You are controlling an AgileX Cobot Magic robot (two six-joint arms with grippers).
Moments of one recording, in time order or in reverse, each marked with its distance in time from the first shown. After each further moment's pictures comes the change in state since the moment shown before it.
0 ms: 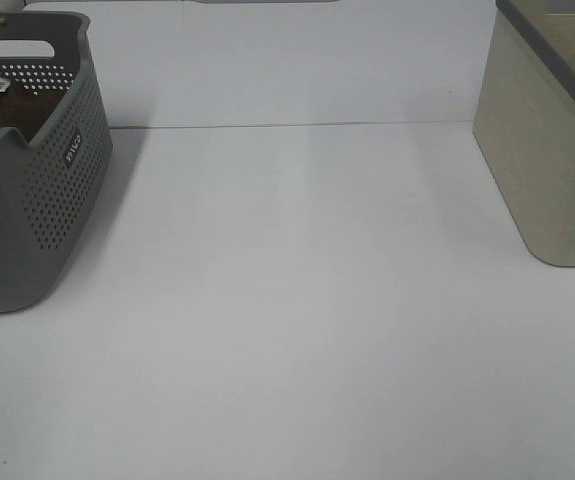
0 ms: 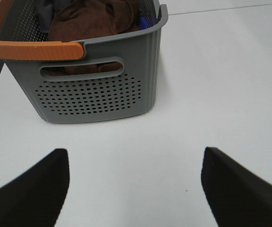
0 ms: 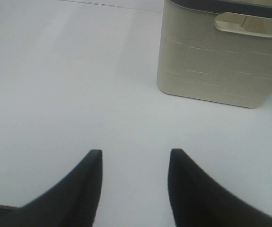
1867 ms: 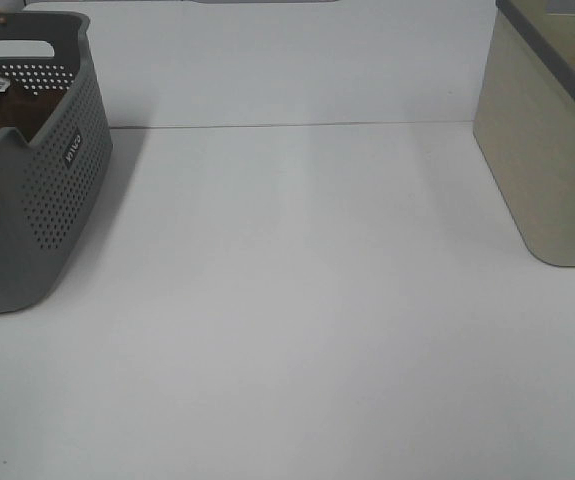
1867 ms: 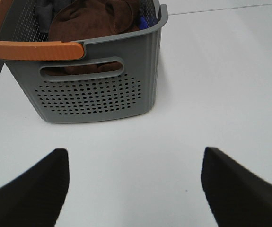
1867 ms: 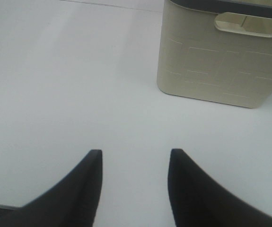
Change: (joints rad) left arm 0.000 0.000 0.000 0.000 0.000 0.000; right arm 0.000 0.000 0.000 0.000 0.000 0.000
